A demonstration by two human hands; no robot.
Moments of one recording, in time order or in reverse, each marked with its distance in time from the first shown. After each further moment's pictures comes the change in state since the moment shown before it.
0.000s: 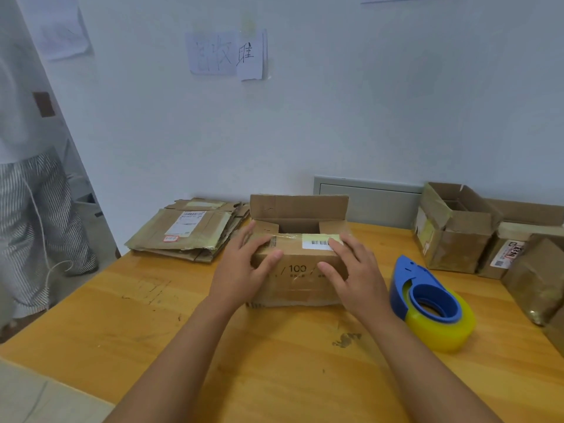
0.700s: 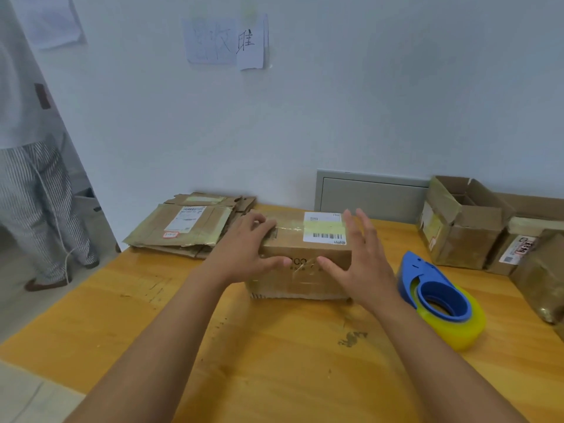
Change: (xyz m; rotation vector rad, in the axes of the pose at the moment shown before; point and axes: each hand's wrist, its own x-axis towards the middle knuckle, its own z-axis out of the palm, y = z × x) left_hand 0.040 0.001 -0.022 0.380 -0.414 0.083; right_hand 0.017 -0.010 -0.007 -0.059 -0.023 0.024
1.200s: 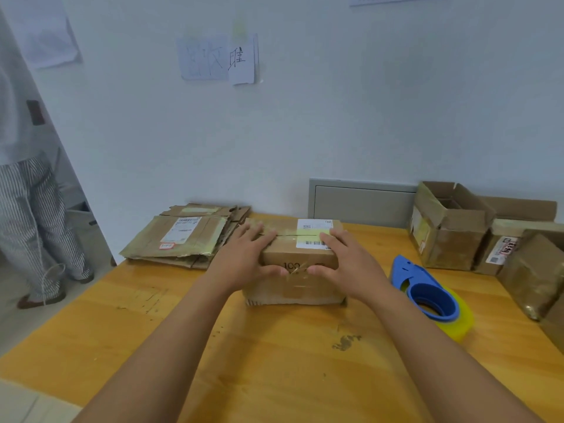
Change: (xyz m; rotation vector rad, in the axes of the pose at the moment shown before) left_hand 0.003 0.012 0.004 0.106 -0.025 -0.043; right_hand 0.018 -0.002 -0.011 -0.092 -0.304 0.028
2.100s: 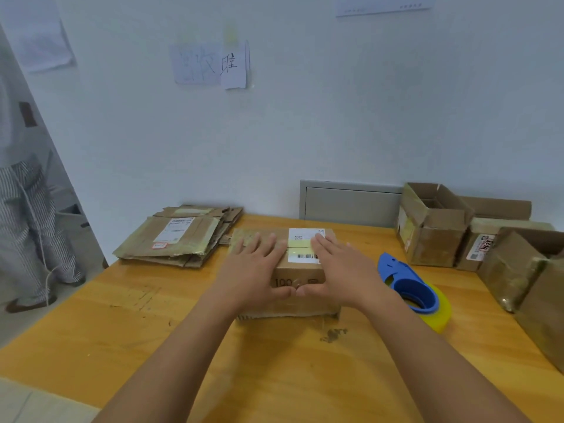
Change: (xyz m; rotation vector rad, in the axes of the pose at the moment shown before) left_hand -0.028 0.042 0.009 0.250 0.018 0.149; right_hand -0.023 -0.013 -0.021 -0.389 -0.197 -0.081
